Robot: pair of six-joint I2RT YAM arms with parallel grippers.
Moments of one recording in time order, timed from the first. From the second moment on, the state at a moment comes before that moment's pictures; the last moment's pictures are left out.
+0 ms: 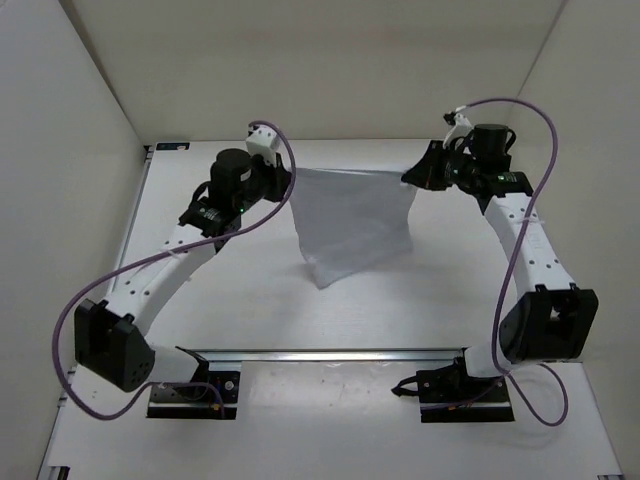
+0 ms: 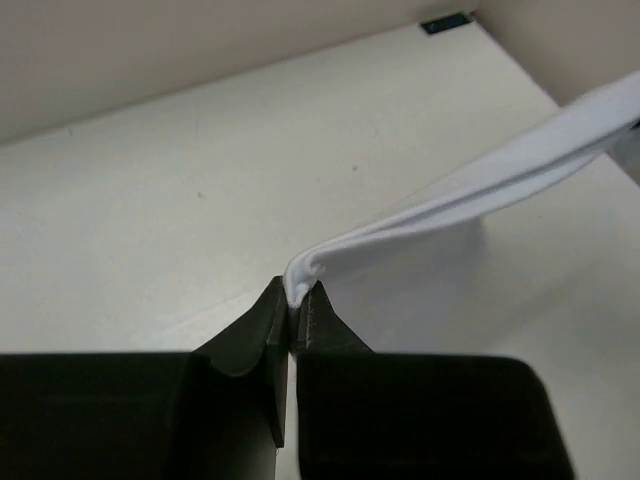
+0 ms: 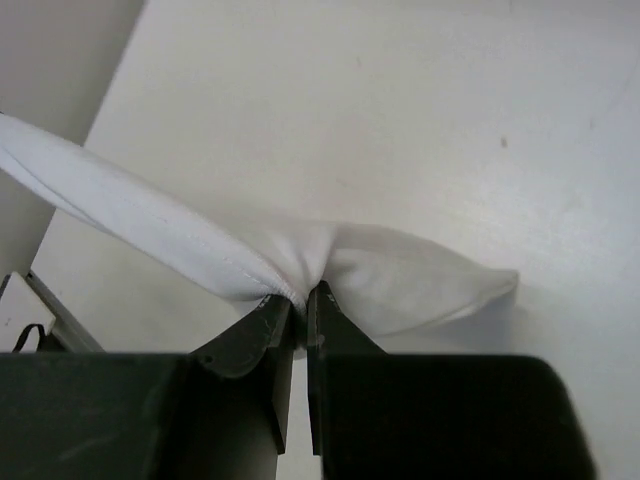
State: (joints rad) left arm -0.48 1.37 1.19 -0.09 0.08 -0.14; right arm 0.03 1.47 1.38 -0.48 -0.63 0.20
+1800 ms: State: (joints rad) left arm -0.44 1.66 1.10 0.04 -0.13 -0.22; right arm 0.07 1.62 1.13 -0.19 -0.55 0.21
